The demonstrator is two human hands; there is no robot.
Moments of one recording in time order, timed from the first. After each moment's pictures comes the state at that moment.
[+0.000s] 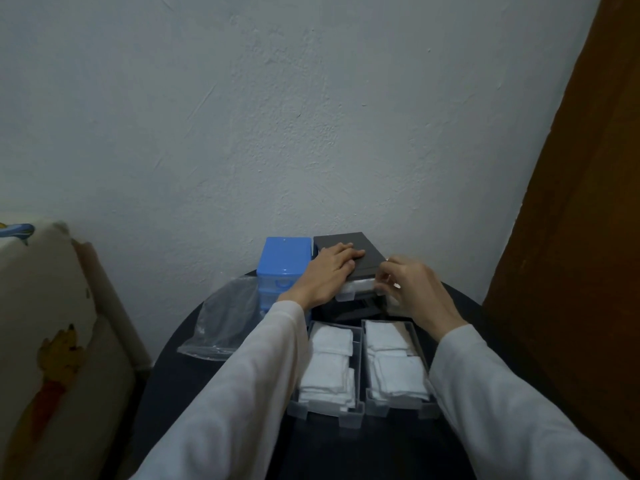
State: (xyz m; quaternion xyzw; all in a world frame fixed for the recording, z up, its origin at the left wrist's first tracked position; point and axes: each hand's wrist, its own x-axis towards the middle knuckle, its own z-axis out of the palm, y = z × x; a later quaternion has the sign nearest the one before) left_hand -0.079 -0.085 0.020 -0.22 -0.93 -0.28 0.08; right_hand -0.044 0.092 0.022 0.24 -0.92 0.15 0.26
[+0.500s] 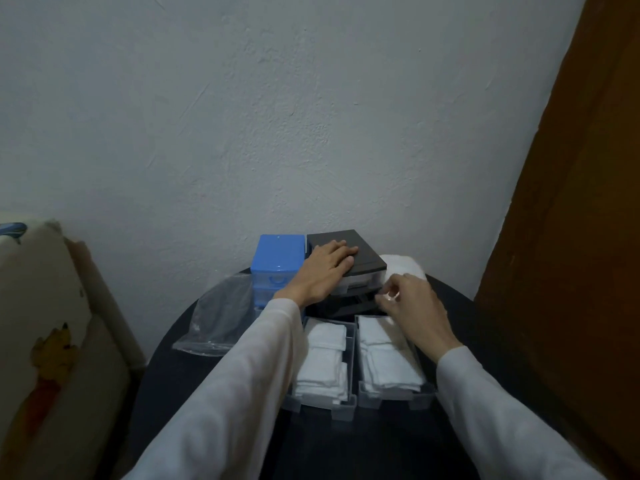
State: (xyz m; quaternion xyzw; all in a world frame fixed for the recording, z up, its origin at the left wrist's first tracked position) left_hand -0.076 -0.082 0.019 -0.21 -0.93 -0.29 0.08; right_hand -0.015 0.091 0.007 0.07 -0.95 0.25 0.17
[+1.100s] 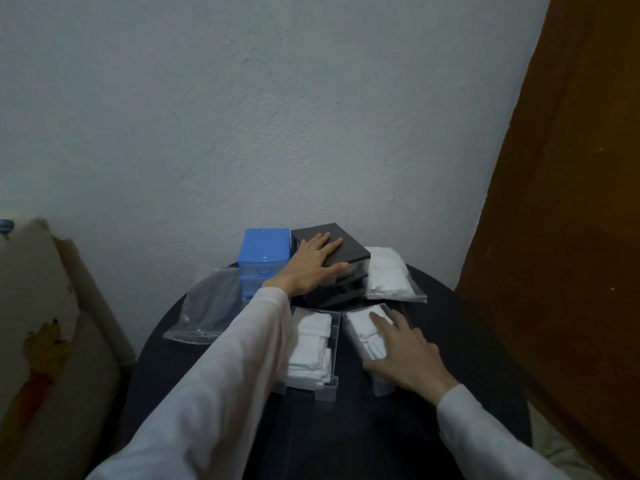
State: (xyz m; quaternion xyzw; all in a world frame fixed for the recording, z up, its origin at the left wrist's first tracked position) left_hand -0.065 -0.078 0.019 -0.21 -0.95 -0.22 0.04; right_hand 0.055 0.103 -0.019 0.03 -0.99 0.14 -0.08
